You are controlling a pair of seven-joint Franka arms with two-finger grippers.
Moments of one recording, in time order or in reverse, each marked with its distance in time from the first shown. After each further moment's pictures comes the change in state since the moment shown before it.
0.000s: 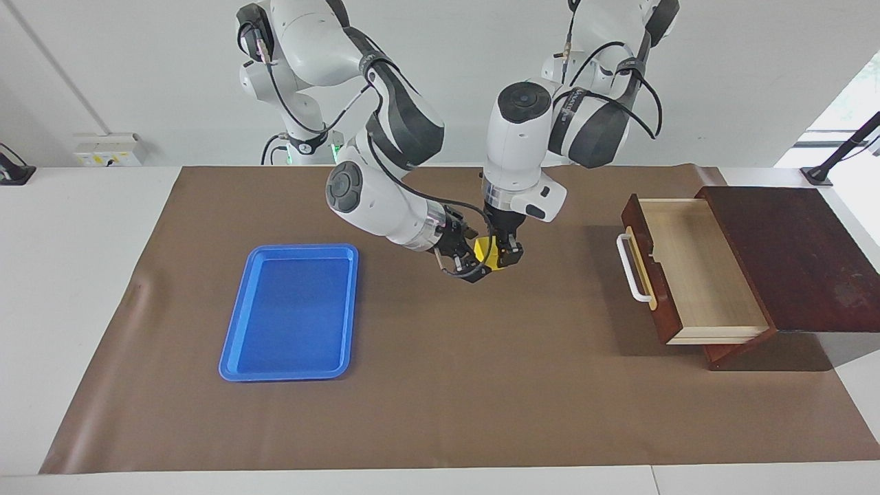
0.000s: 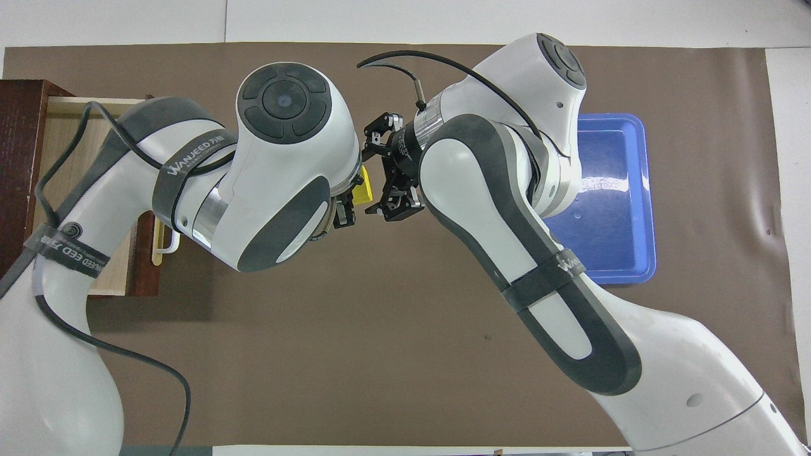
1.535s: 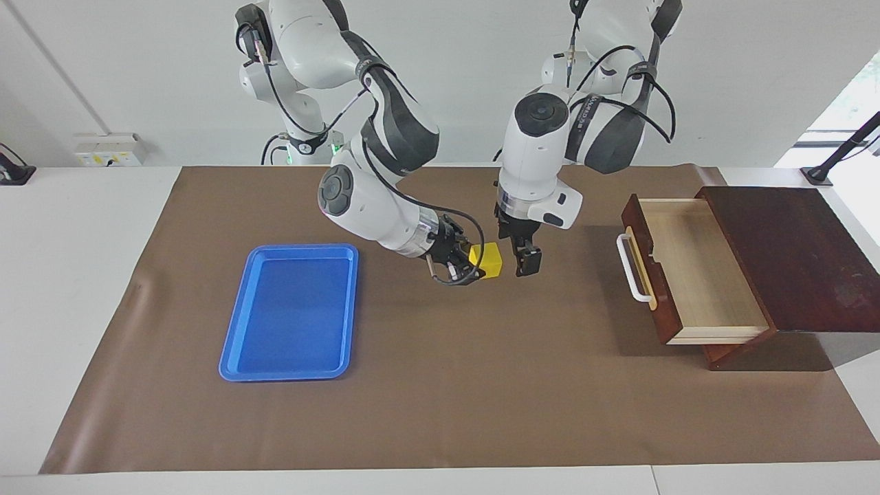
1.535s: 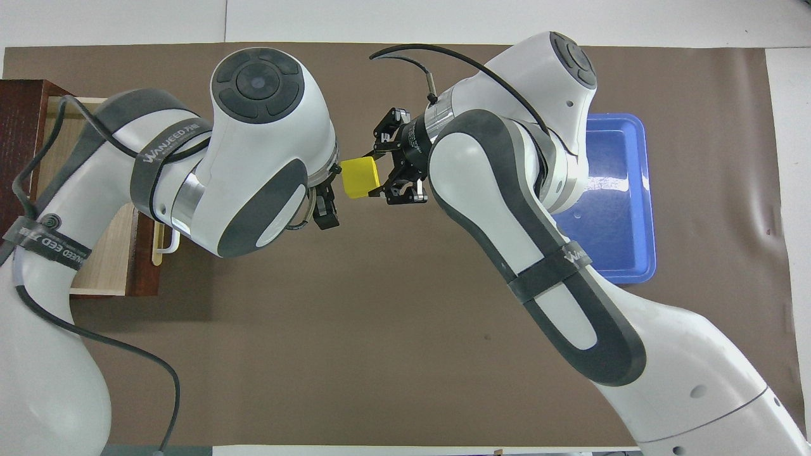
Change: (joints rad) left arm 0.009 0.001 0.058 0.002 -0.010 -0.035 -0.002; right arm -0.022 0.004 -0.010 -0.015 0.000 0.036 -0.009
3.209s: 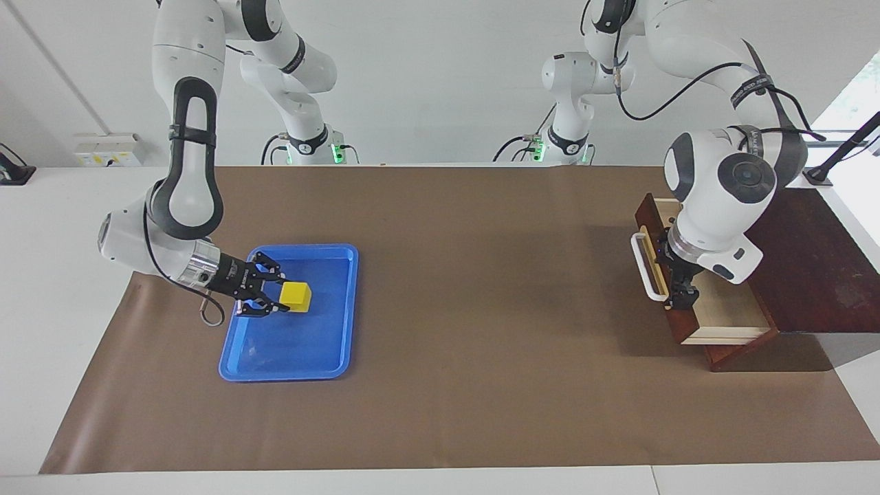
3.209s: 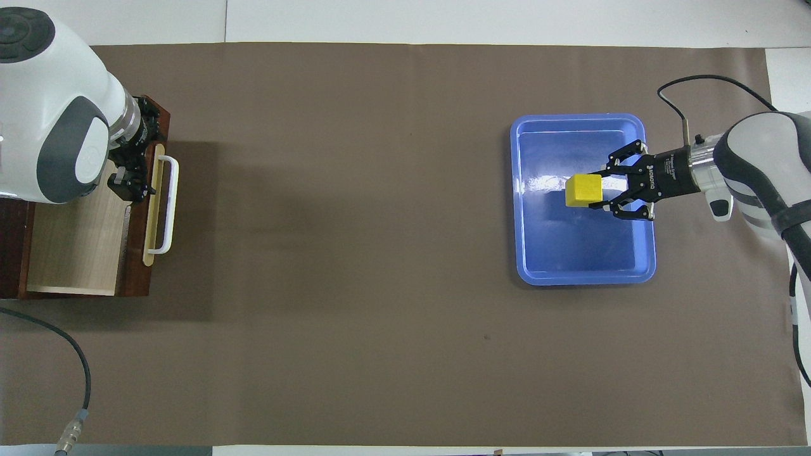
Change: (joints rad) left arm 0.051 -0.033 0.487 -0.086 -0.047 0.041 0.896; right arm -0.570 -0.154 -0.008 -0.539 0.013 0.013 -0.497
